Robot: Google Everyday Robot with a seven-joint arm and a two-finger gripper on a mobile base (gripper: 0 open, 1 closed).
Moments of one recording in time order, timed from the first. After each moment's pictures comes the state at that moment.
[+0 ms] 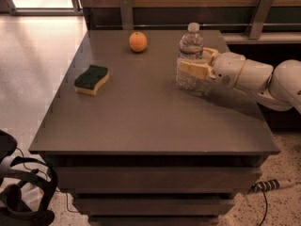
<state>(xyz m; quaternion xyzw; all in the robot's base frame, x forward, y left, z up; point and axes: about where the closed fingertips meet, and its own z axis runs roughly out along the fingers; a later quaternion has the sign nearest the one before) 0.644 -0.130 0.894 -0.37 0.61 0.30 0.63</state>
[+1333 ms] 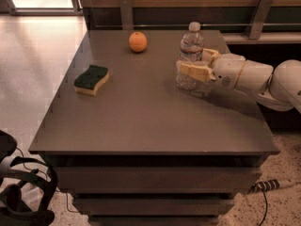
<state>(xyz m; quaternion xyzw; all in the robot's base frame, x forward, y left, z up) 0.643 -0.128 0.897 -0.37 0.61 0.30 0.63</state>
